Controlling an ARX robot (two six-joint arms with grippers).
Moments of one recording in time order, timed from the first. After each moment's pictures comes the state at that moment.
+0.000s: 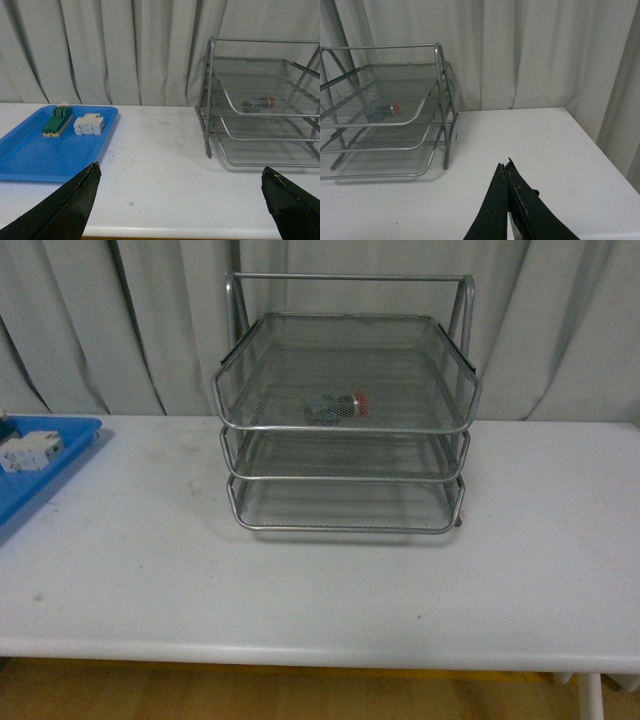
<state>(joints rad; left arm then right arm) 0.00 0.01 0.01 0.00 0.00 0.00 0.00 0.39 0.01 0.39 0.00 0.01</state>
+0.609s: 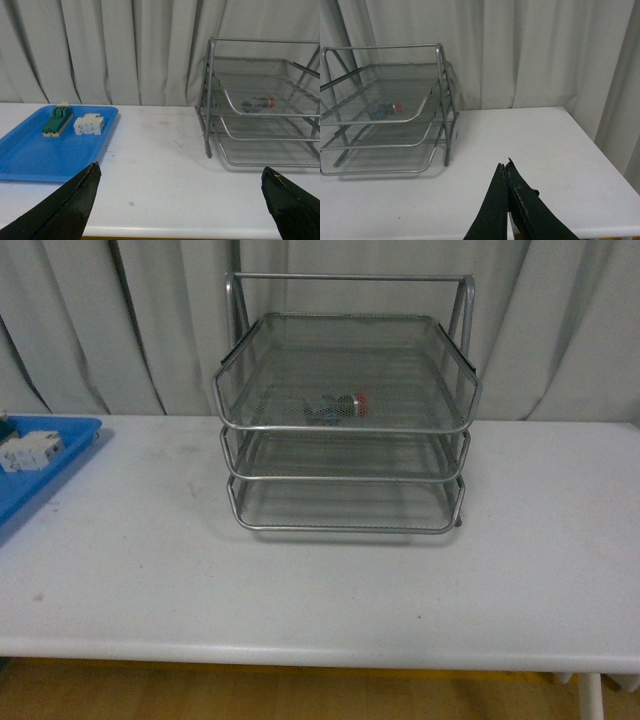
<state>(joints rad) 0.00 0.01 0.01 0.00 0.00 0.00 0.00 0.20 0.01 0.20 0.00 0.01</state>
